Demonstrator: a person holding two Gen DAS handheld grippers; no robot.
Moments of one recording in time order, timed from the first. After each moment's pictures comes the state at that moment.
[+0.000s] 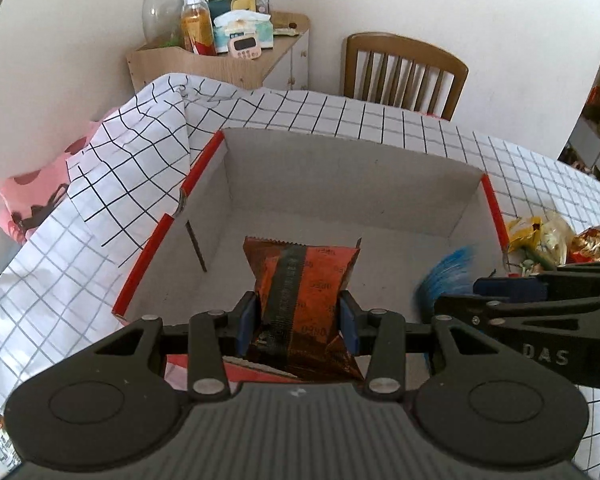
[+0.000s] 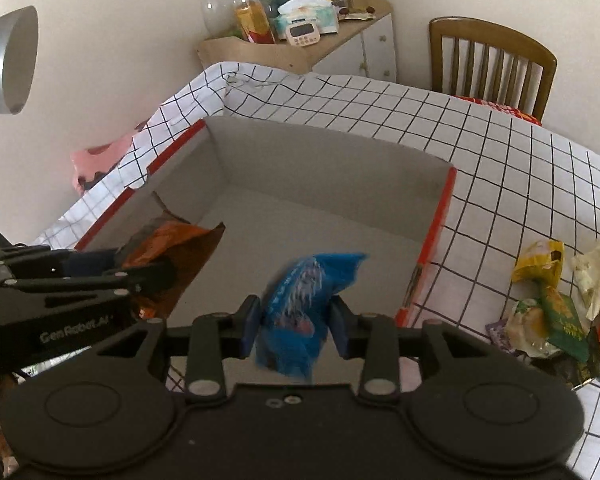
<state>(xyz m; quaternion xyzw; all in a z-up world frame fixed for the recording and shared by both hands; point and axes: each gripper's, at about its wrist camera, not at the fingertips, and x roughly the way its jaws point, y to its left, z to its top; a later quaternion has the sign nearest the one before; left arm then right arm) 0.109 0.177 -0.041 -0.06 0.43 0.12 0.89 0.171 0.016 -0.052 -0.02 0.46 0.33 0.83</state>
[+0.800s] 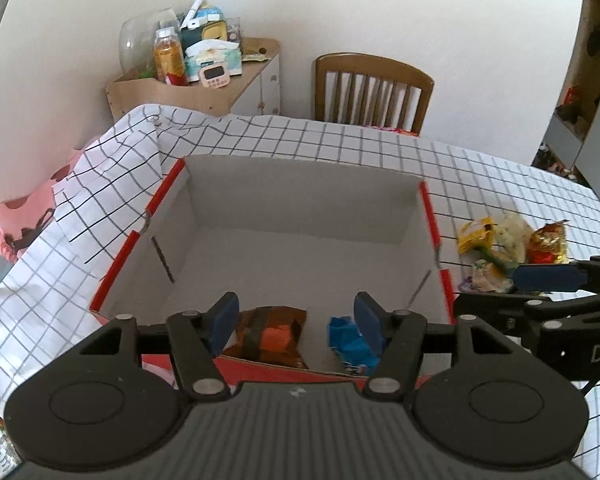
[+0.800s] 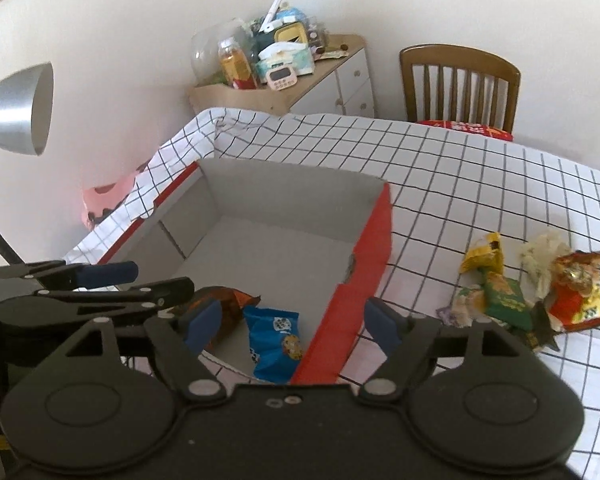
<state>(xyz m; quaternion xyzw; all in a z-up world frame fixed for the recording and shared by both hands) 0.087 0.133 -0.014 -0.04 0.40 0.09 0.91 0.137 -0.053 -0.013 0.02 0.41 0.31 0.86</state>
